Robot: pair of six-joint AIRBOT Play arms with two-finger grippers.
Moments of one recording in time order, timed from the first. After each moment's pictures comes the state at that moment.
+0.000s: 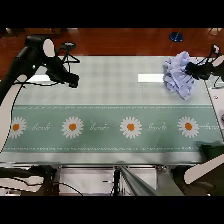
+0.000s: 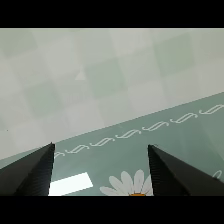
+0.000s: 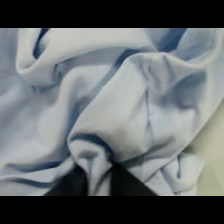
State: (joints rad) left arm -0.26 -1.60 1.59 1.58 -1.40 -1.49; right arm -0.32 -1.91 1.66 -1.32 0.79 1.59
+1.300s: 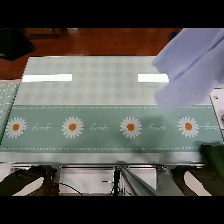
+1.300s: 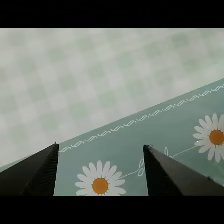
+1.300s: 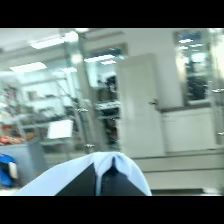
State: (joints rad) left arm -0.26 -1.11 1.97 1.44 -1.70 -1.51; right arm -0.16 -0.97 1.97 -0.92 0.69 1.41
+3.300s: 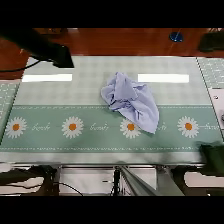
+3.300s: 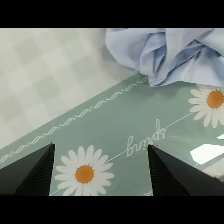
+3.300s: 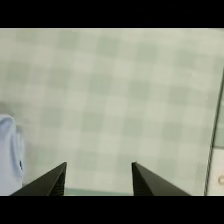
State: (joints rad) left arm -0.26 -1.47 1.97 1.28 -1.70 -1.42; right arm -0.16 -1.50 1.93 -1.49 1.47 1.36
